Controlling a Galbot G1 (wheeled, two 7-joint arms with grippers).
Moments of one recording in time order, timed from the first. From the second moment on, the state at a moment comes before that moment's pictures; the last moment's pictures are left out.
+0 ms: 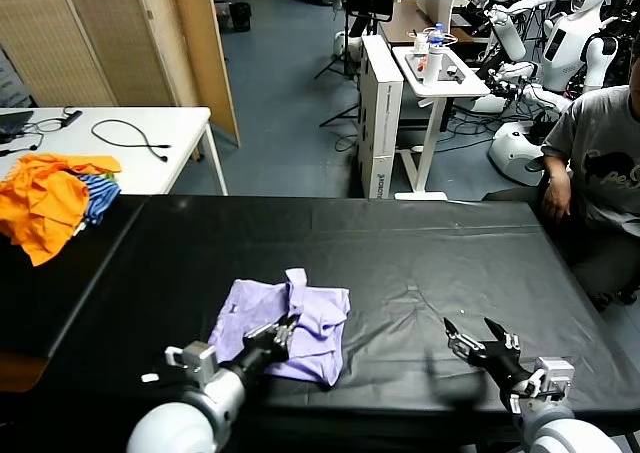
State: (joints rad) left arm 1.45 -1.28 -0.30 -2.24 -0.56 0.59 -0.07; right arm -1.64 1.19 0.72 2.23 0.56 -0.54 0.07
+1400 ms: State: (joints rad) left arm 1.44 -1.33 -0.45 -2.23 -0.46 0.49 -0.03; right arm -1.40 1.09 0.34 2.22 0.50 -0.57 -0.01
